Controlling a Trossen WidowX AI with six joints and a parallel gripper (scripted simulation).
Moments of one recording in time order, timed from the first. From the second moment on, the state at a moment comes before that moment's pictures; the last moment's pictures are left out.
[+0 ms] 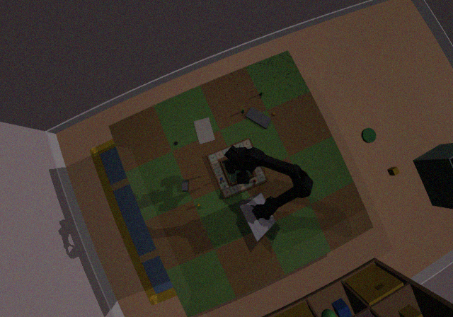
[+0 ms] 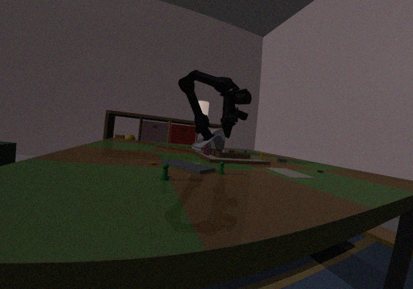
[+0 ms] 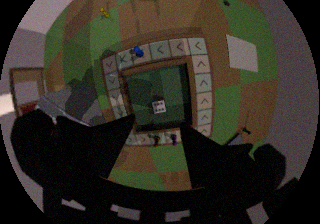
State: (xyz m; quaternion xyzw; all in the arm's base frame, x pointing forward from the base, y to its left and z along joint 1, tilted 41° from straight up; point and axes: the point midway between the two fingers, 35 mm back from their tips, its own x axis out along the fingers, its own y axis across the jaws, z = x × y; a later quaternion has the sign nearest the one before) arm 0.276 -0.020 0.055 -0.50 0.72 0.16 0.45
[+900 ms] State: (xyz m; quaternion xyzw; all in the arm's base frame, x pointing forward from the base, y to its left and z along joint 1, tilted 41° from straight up) arm 0.276 -0.110 0.101 -0.05 0.59 -0.43 0.68
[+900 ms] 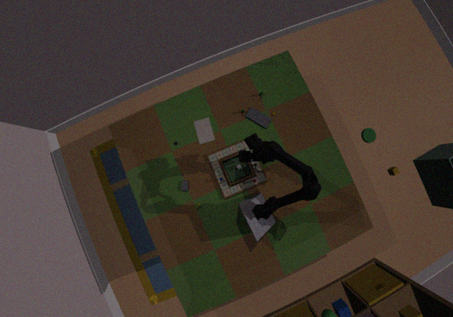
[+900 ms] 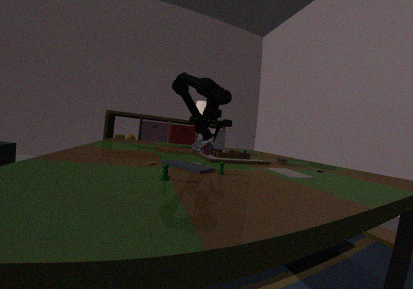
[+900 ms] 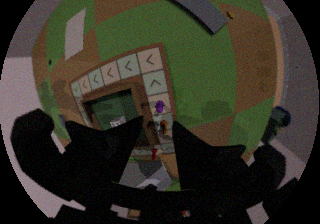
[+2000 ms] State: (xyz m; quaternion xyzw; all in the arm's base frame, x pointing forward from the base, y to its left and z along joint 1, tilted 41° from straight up) arm 0.274 -0.146 0.065 -0.05 0.58 -0.43 0.69
